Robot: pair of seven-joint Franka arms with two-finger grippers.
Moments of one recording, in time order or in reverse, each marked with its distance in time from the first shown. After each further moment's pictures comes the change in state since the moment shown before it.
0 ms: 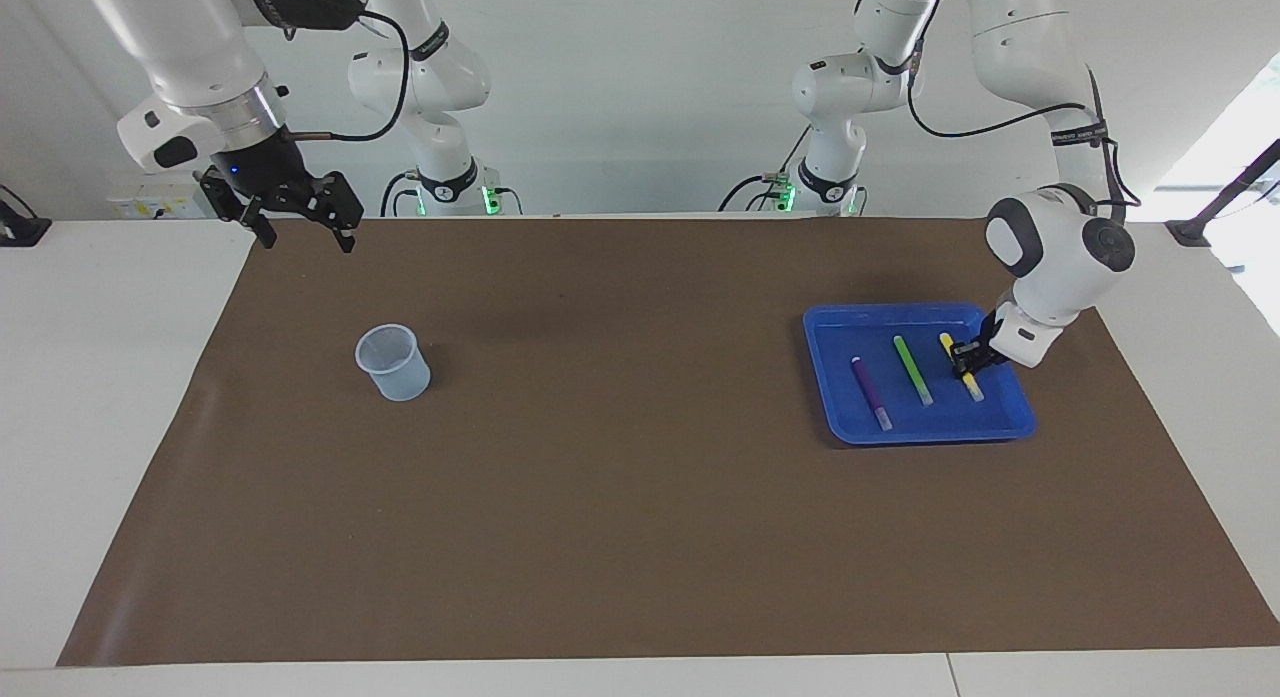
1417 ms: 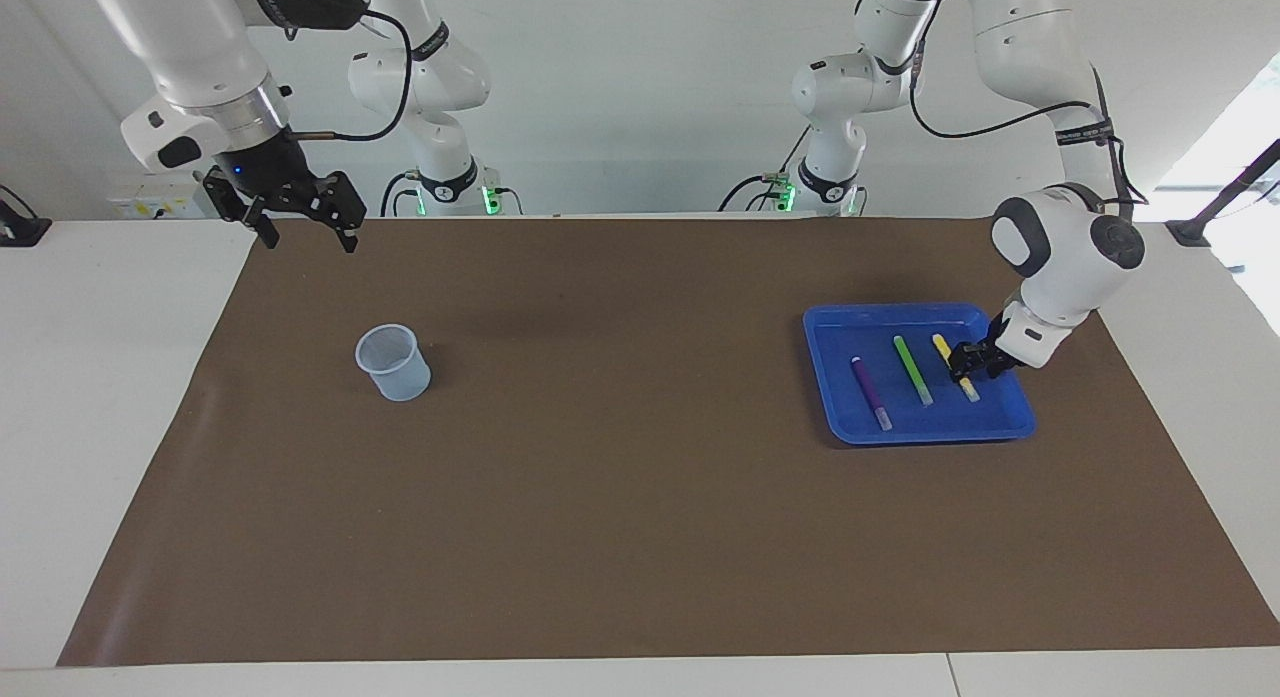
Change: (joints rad) left arm 0.000 0.006 0.000 0.018 0.000 0.013 0.049; right arm 0.005 0.000 0.000 0.000 0.000 0.000 0.000
